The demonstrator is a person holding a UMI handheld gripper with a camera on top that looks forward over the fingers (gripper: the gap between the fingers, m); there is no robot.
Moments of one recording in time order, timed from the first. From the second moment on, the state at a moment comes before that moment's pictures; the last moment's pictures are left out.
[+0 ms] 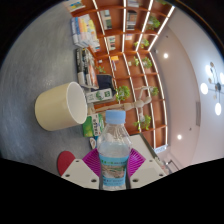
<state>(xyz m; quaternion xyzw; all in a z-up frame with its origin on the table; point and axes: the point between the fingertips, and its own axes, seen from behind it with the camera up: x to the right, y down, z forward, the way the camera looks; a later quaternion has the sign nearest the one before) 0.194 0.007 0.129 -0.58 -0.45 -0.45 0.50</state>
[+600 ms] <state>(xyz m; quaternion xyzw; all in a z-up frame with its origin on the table) 0.165 0.031 0.152 -0.32 -0.62 -0.63 0.34</state>
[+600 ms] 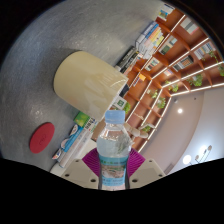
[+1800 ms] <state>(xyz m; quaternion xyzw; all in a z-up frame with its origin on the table) 0.213 0.027 0.075 -0.79 -0.06 0.06 0.61</state>
